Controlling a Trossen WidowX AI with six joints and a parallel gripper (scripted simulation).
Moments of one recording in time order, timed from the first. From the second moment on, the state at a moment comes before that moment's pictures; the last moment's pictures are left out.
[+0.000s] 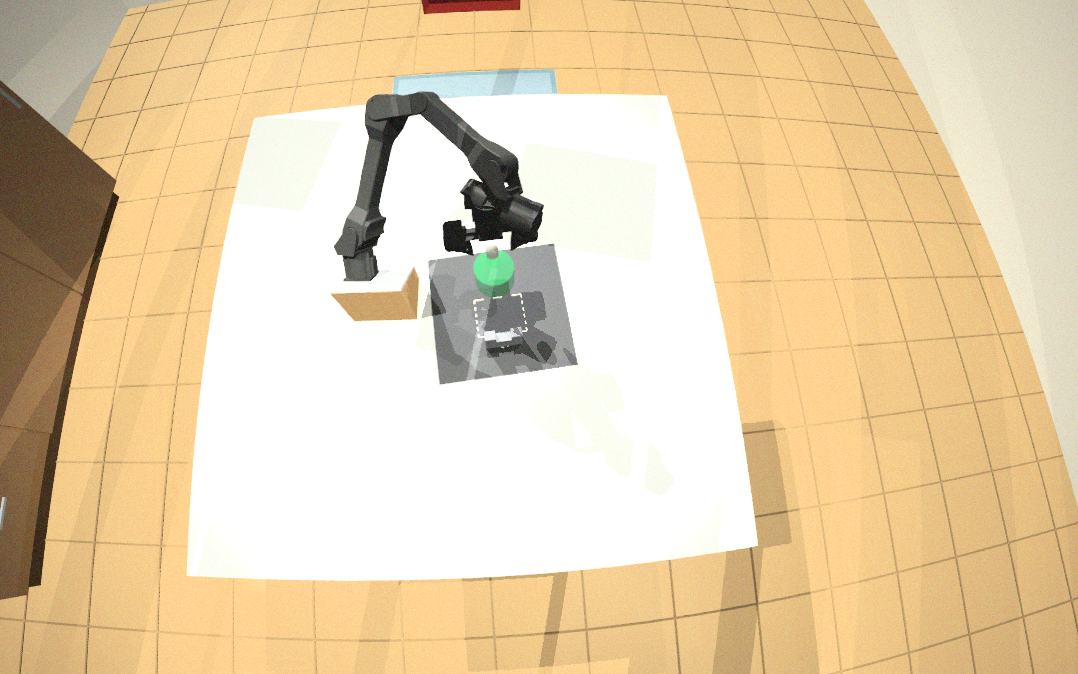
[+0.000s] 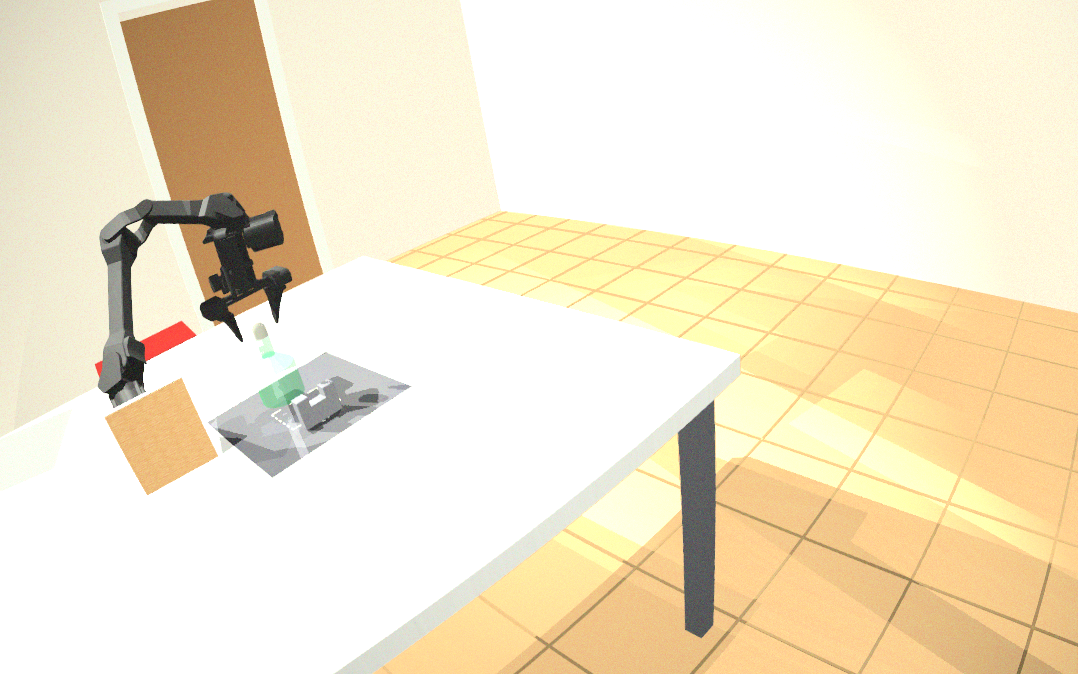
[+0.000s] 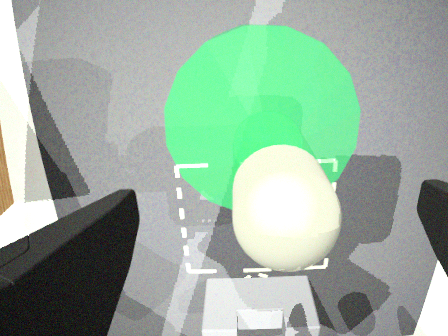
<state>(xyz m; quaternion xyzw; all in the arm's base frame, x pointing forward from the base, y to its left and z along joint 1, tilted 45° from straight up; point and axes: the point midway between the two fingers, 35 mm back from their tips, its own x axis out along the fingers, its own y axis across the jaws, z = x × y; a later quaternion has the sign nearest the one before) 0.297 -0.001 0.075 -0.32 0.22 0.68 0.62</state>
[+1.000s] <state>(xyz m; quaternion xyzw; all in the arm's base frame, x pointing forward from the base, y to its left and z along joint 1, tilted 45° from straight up) 0.297 -0.001 0.075 -0.32 0.22 0.68 0.62</state>
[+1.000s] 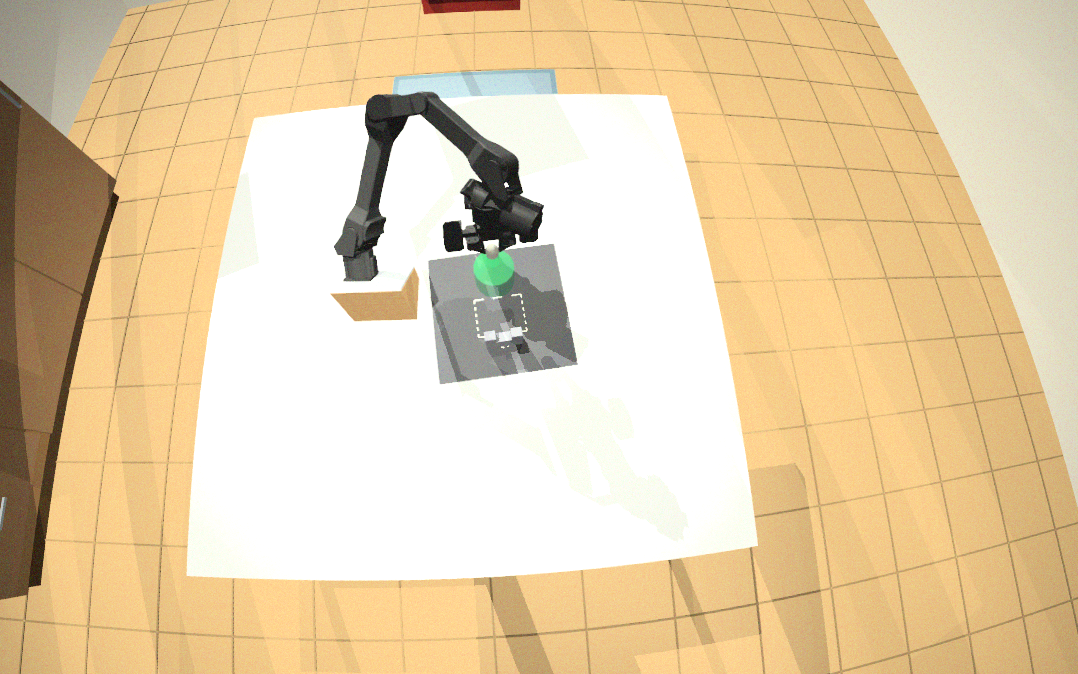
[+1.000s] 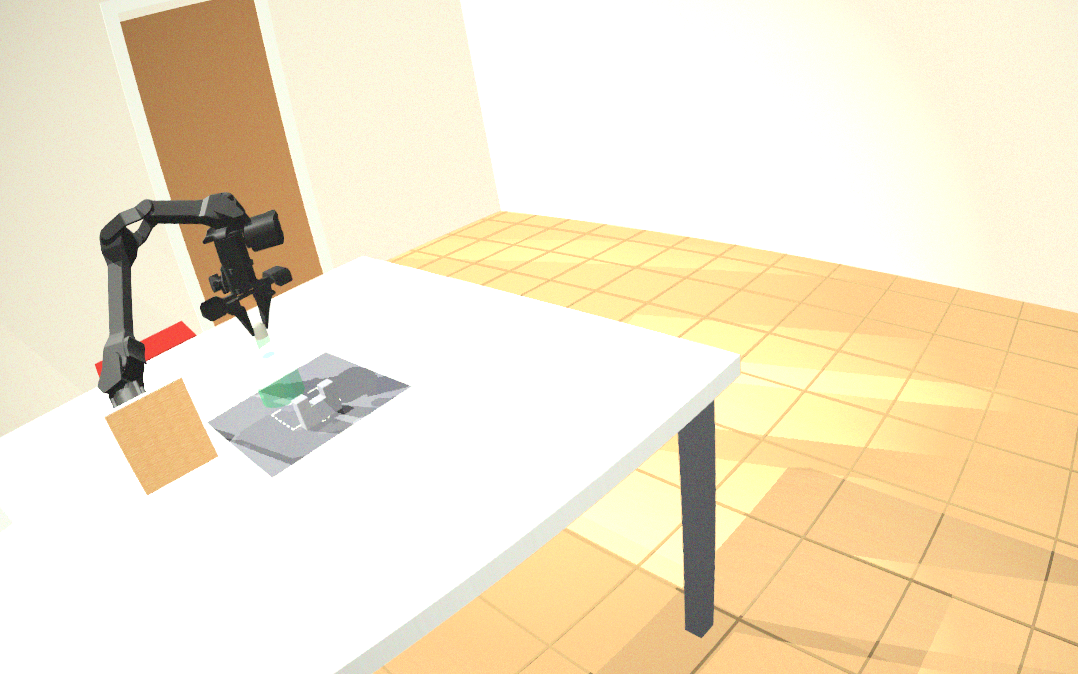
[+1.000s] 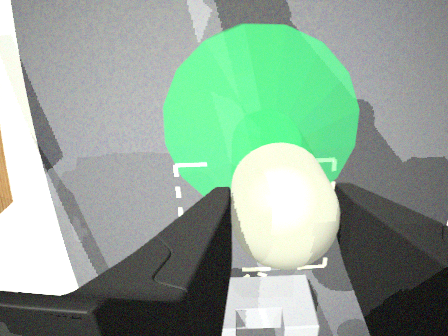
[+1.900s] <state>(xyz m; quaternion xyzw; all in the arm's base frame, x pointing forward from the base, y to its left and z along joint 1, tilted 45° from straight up) 0.300 -0.015 0.065 -0.30 0.20 0.69 0.63</state>
